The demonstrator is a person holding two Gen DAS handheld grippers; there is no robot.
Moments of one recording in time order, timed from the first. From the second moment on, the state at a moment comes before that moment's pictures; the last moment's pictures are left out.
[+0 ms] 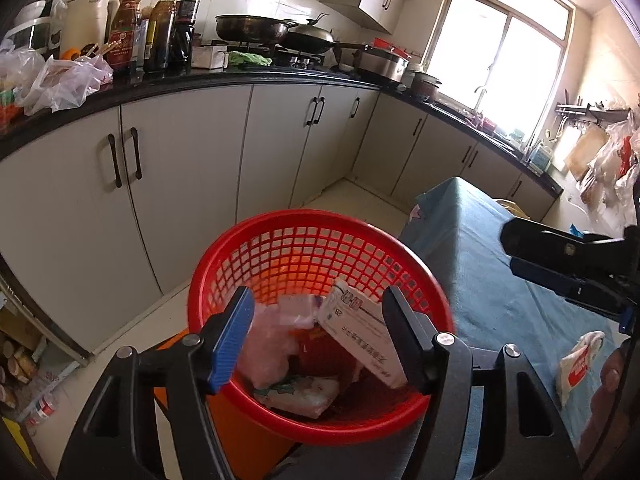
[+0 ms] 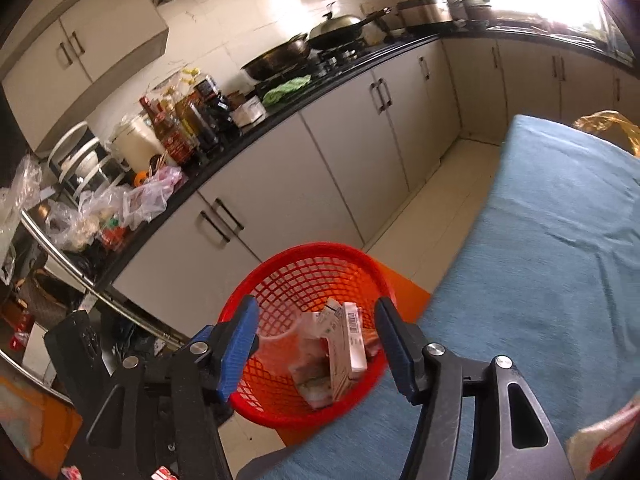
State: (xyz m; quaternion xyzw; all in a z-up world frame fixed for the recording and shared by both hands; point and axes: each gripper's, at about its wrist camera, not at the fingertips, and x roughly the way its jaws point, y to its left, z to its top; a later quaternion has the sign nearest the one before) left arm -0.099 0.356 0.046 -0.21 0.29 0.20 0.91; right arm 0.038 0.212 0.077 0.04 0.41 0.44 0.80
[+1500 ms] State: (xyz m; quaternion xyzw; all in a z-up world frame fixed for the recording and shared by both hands) left arm 0.042 0.030 0.029 0.14 0.38 0.02 0.91; right arm 0.096 -0.131 0.033 0.16 0.40 0.16 0.89
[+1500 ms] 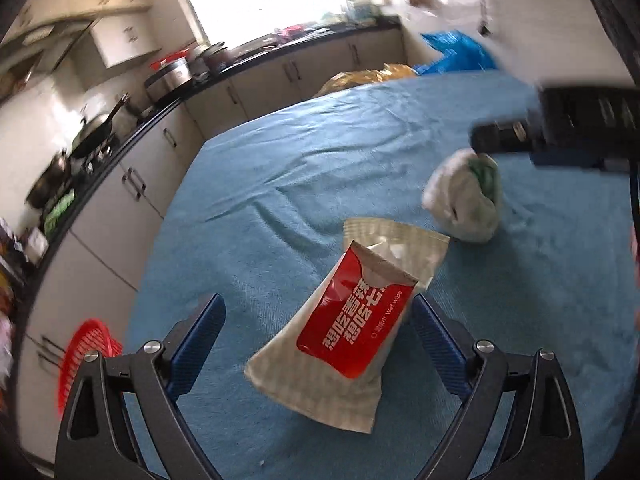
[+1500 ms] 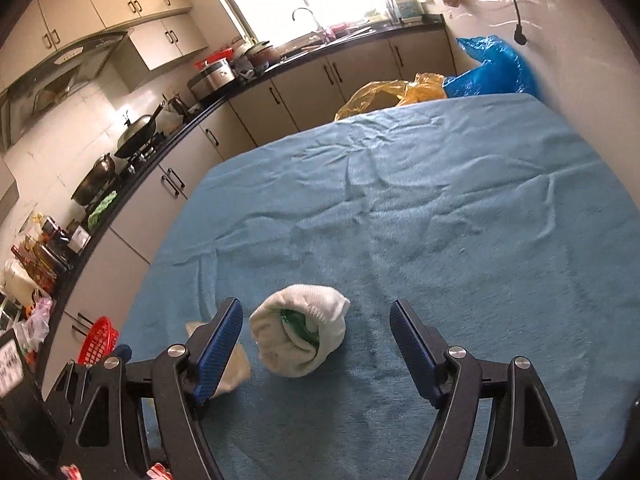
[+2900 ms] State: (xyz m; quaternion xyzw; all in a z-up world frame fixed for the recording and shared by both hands) left arm 0.039 0.087 0.033 -0.02 0.35 0.03 0.94; right arm 0.065 -0.074 0.036 0.06 0.34 0.21 0.91
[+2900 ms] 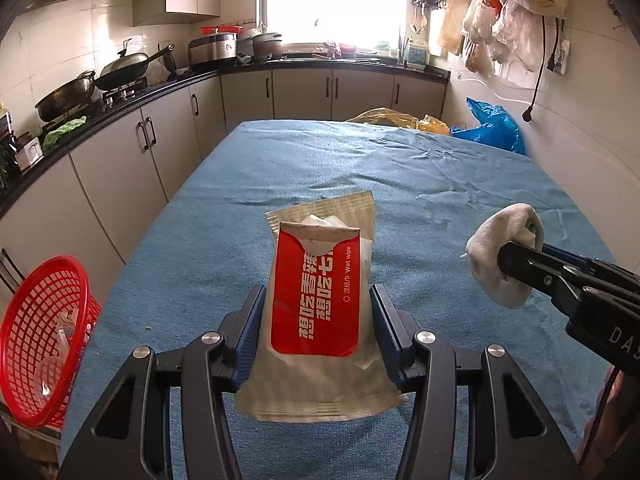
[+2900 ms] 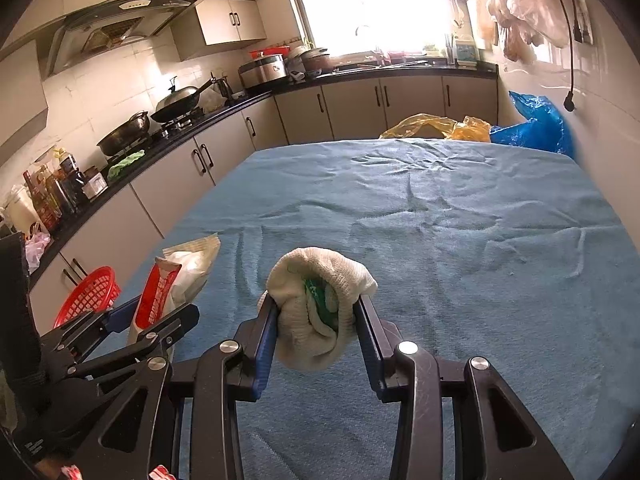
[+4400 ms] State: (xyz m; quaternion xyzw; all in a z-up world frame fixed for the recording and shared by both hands) left arm -0.009 0.090 0.058 0.00 0.30 0.11 0.95; right arm 0.031 -0.061 0.060 0.04 0.29 0.25 0.92
